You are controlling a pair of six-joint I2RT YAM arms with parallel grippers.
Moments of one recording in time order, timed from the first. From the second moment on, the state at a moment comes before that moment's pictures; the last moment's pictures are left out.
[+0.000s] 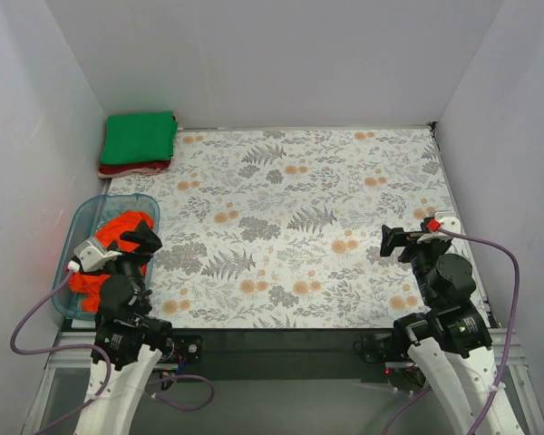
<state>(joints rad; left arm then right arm) -0.26 0.06 0.39 -0.24 -0.69 -0.44 0.34 0.22 0.52 -0.37 0.23 0.05</state>
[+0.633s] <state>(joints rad) -0.24 0.87 0.80 -0.49 -0.70 -0.72 0.38 0.16 0.49 -0.36 0.21 0.05</state>
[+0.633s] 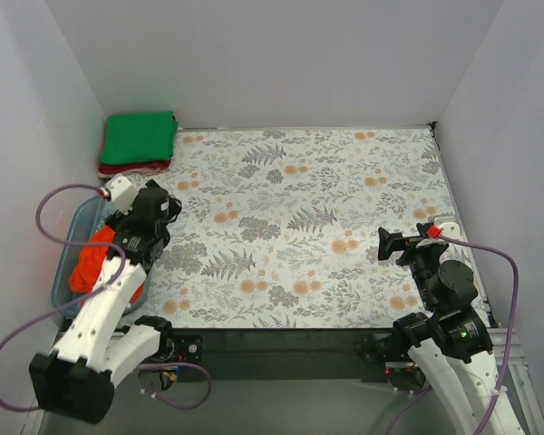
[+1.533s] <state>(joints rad) 0.29 1.50 0.74 -0.30 -0.49 -0.74 0.43 0.18 0.48 -0.35 0.19 0.04</state>
